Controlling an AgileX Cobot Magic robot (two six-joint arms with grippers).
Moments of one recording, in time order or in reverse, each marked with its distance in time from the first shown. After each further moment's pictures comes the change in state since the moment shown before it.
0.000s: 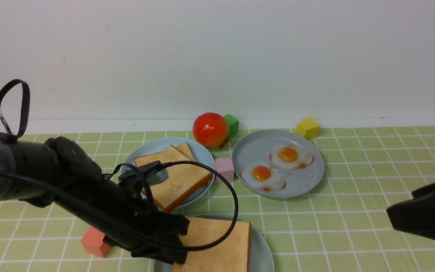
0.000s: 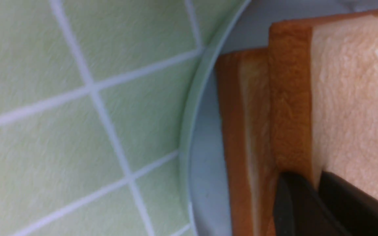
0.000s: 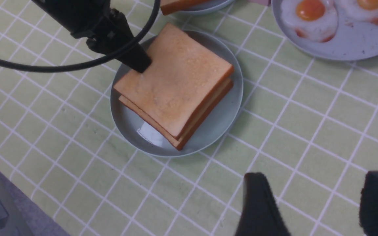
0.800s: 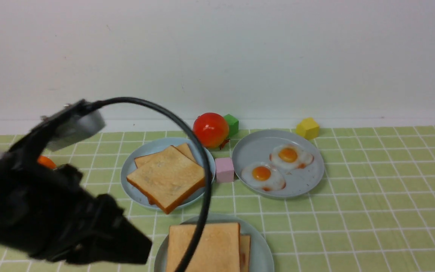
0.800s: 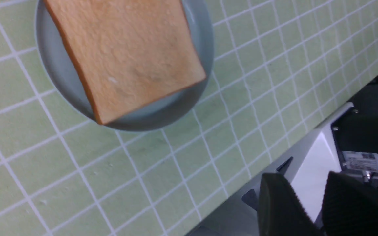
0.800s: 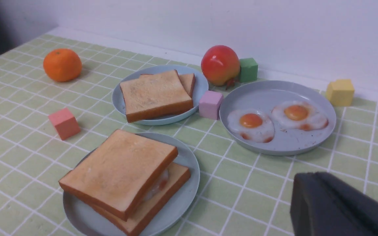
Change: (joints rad) right arm 0.000 -0.612 0.594 0.084 -0.545 -0.123; left arm 0.000 -0.699 -0.016 0.185 0.399 -0.363
